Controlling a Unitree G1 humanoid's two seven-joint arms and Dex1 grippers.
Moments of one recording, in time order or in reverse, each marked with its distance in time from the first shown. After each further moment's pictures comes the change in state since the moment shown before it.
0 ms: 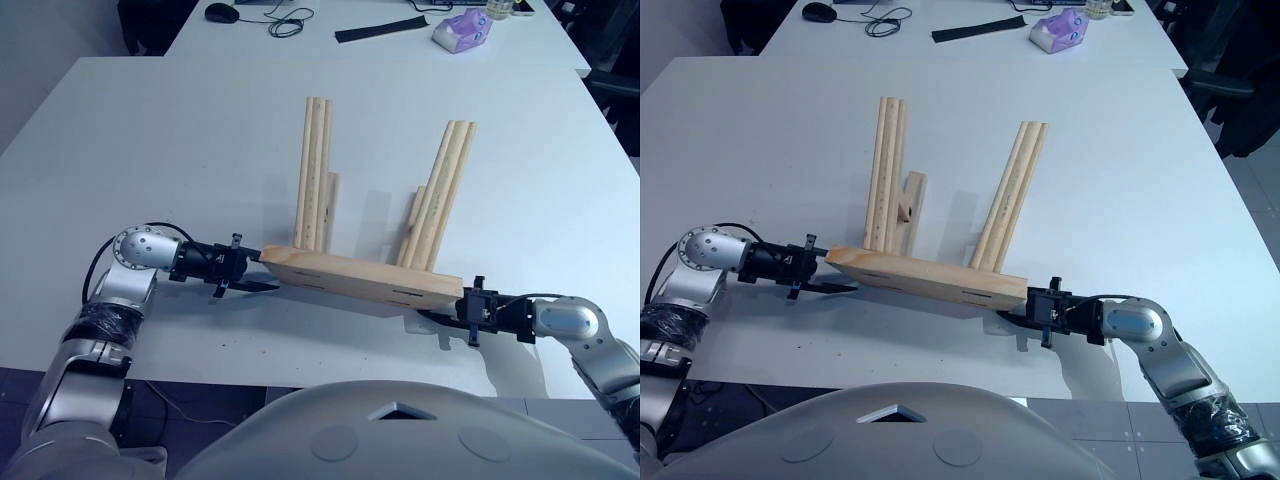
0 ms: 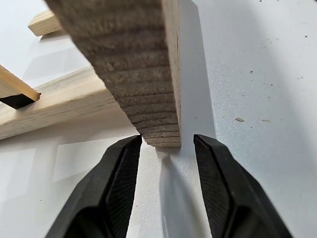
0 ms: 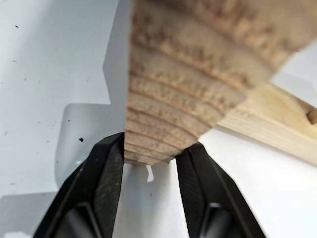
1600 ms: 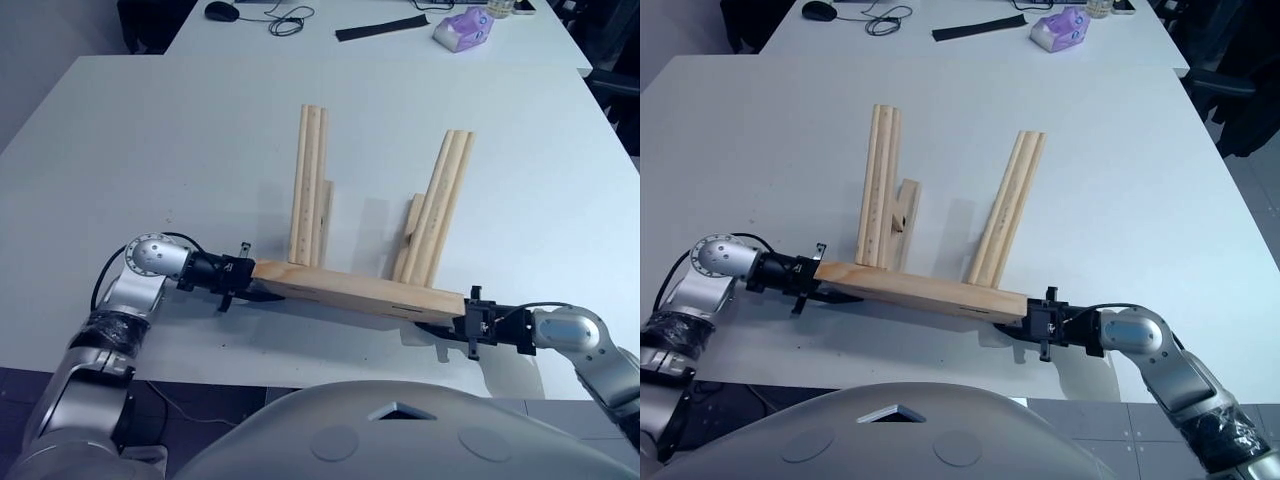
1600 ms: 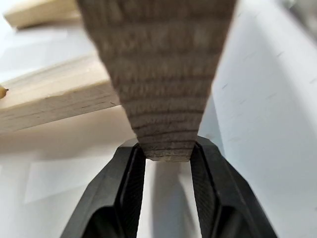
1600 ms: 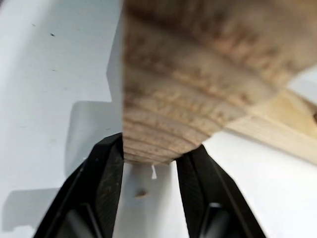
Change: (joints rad) left arm 0.090 0.018 -0.014 -0.154 -0.043 0.155 -0.029; right arm 0.106 -0.060 -0.007 -0.133 0.031 0.073 -0.022
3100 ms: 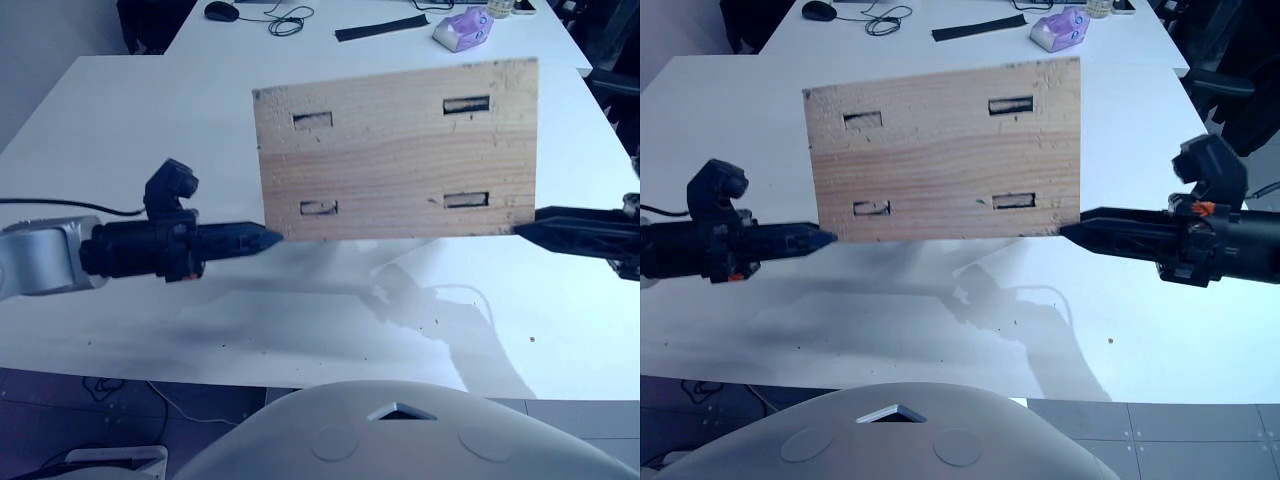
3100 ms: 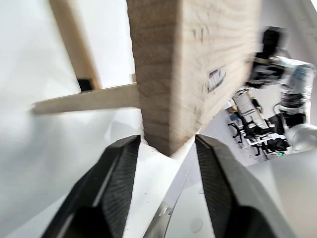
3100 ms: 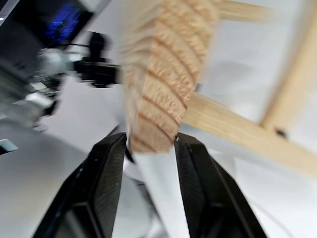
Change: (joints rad) left arm 0.095 0.584 0.357 -0.627 -1.717 1.445 1.043; right arm -0.042 -0.593 -0.915 -0.131 1.853 1.253 -0.213
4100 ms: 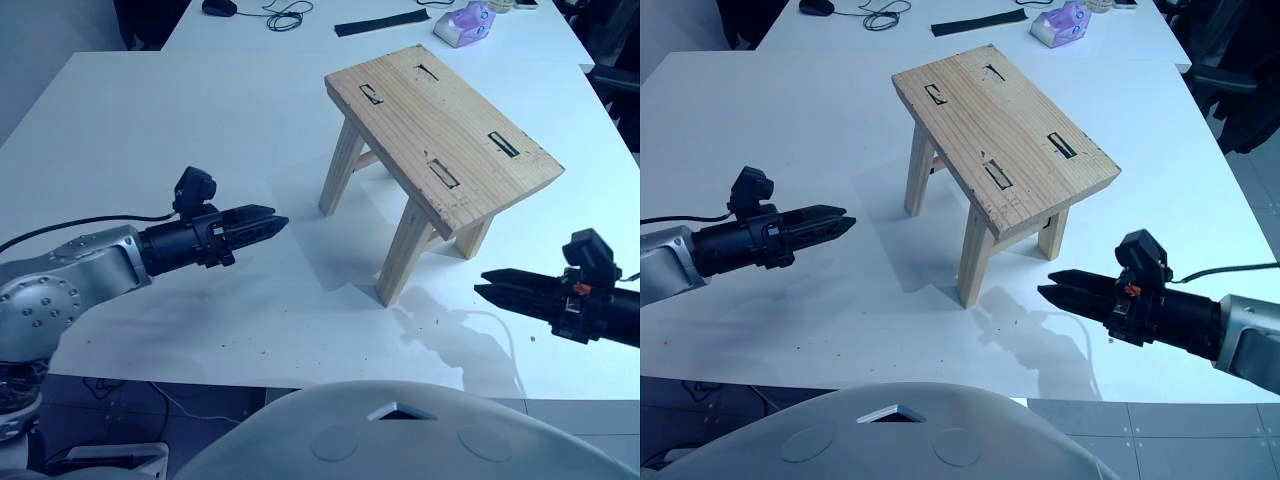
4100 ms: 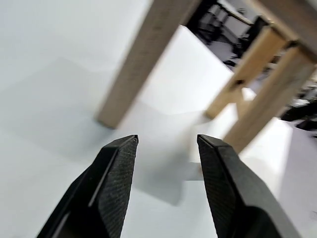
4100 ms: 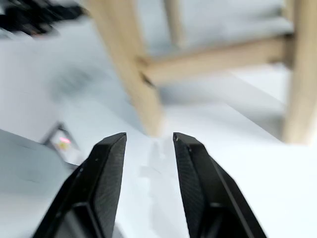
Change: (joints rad) left arm 0.103 -0.344 -0.001 -0.098 0.678 -0.269 0.080; right arm 0.303 0.387 0.129 -0.276 -0.700 -0.174 -0.109
